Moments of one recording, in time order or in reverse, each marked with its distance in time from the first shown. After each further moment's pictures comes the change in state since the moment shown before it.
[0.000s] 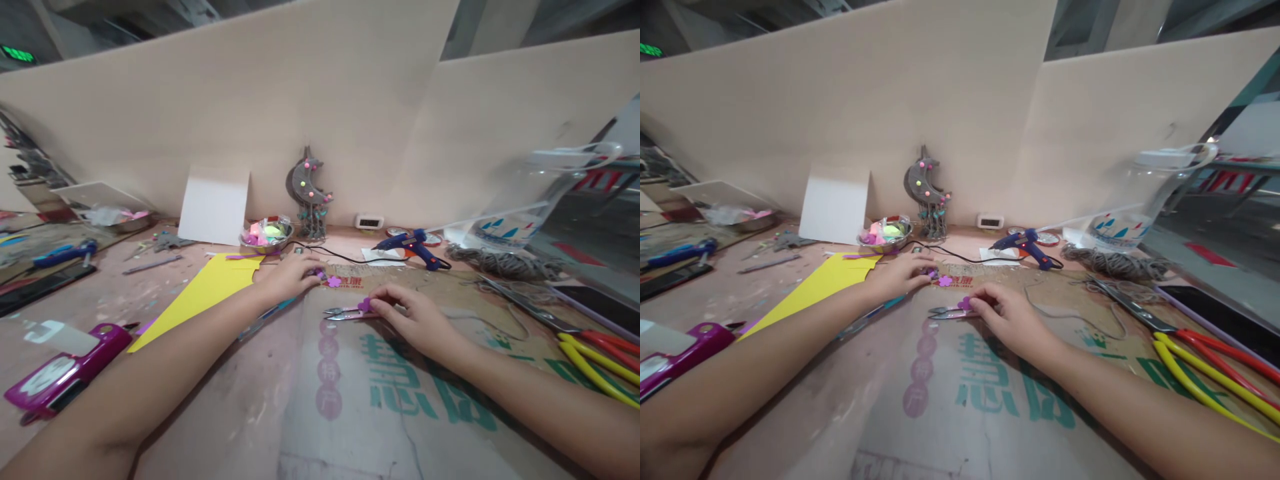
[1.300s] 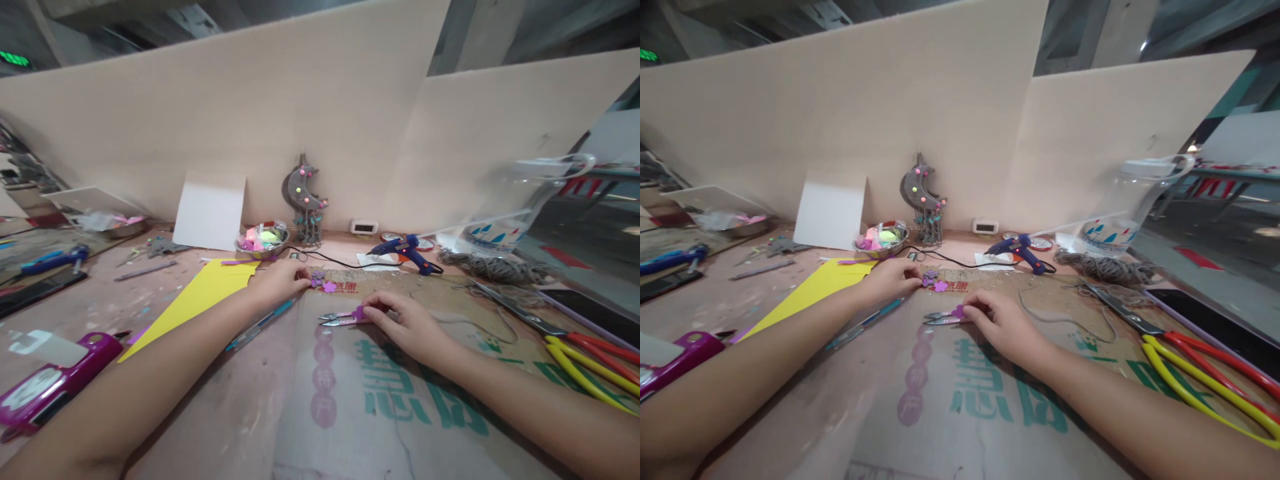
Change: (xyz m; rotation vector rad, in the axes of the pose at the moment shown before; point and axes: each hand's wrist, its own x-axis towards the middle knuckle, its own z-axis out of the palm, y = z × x) left_hand -0.002 0.001 -0.005 -0.071 0.014 -0.312; right_hand -0.001 0.000 -0.001 -0.024 -0.048 -0.025
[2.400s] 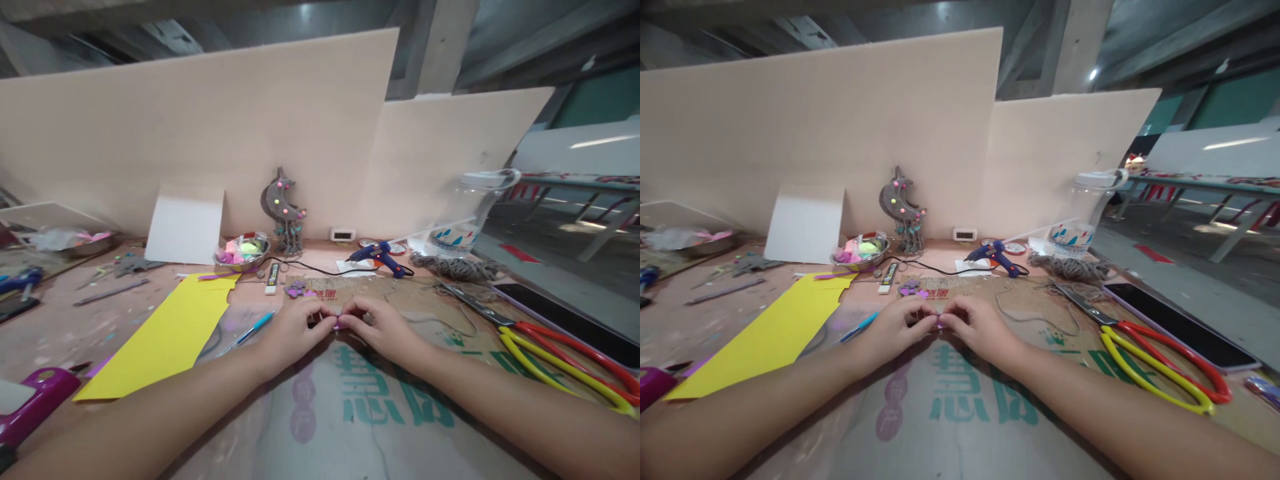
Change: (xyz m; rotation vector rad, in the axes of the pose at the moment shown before) left_hand -0.046 0.074 0.041 -0.290 -0.039 0.269; right_hand -0.002 0.003 0.000 0.065 0.013 -0.033
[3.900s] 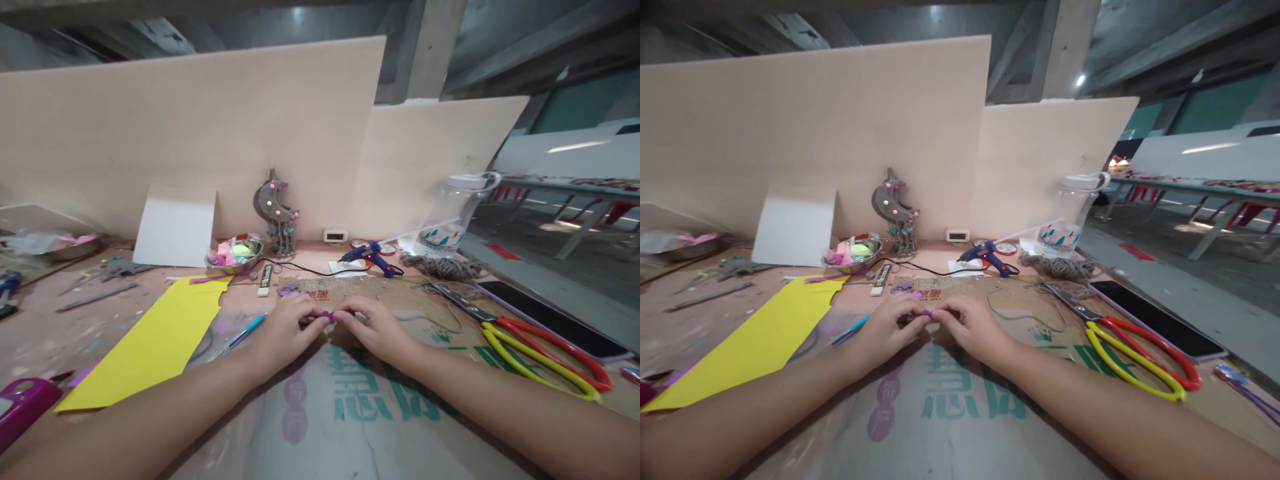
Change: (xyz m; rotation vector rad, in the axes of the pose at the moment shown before) left_hand -0.001 -0.002 0.001 0.163 0.073 0.088; right_hand -0.003 -0.001 0.001 0.007 0.087 -0.078
